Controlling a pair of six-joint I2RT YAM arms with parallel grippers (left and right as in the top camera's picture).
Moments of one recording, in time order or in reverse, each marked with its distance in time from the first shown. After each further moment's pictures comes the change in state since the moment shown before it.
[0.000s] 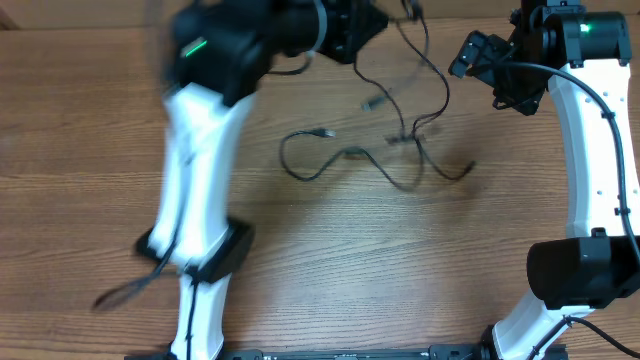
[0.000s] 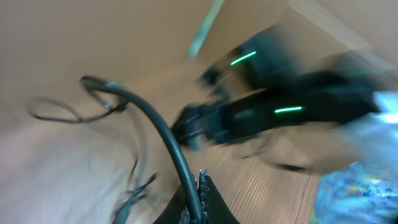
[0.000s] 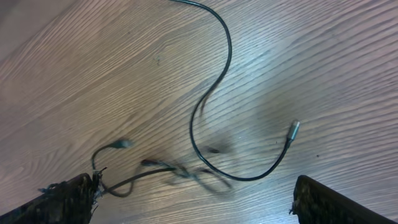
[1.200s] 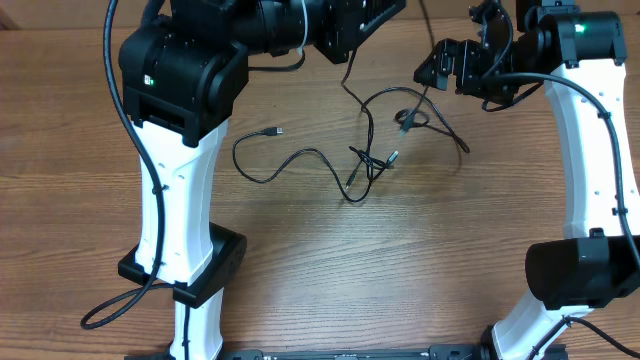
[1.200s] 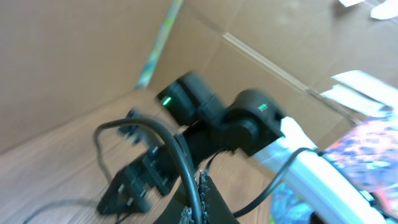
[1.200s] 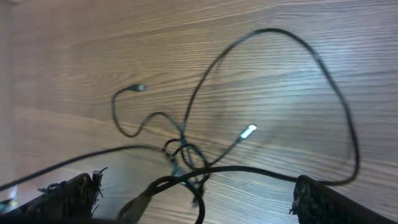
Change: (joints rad) left arm -0.002 -0.097 -0.003 0.200 0.183 -0.133; right arm 0.014 0.000 0.000 -0.004 -0.314 -0.348
